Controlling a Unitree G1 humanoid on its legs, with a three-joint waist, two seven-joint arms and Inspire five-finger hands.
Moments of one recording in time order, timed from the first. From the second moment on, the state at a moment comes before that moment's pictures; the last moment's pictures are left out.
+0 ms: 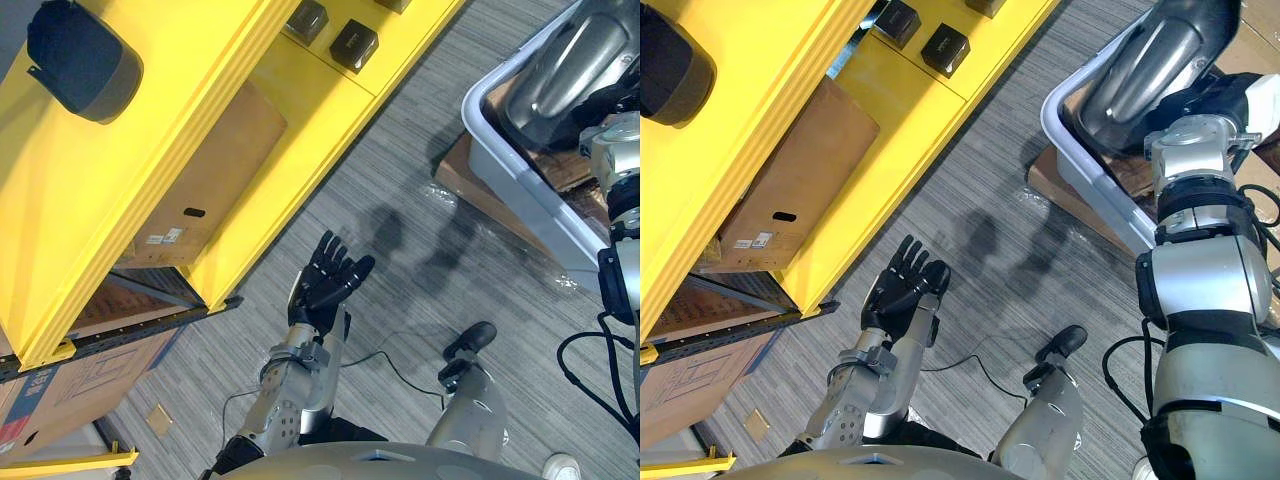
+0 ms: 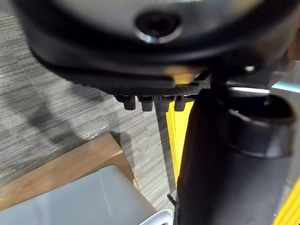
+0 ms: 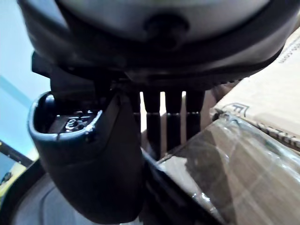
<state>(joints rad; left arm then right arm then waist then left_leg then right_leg) 0.08 0.05 -0.54 0.23 -0.82 -0.35 0.01 -1.28 -0.81 0.34 1.22 0.26 0.35 -0.54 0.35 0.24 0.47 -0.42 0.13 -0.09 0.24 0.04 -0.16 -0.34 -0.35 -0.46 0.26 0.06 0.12</state>
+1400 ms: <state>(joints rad) -0.11 0.20 -0.38 0.07 -0.95 -0.07 -0.09 -1.16 -0.74 0.36 0.85 -0.31 0.02 -0.64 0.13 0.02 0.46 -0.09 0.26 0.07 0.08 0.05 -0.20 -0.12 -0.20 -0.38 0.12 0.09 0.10</state>
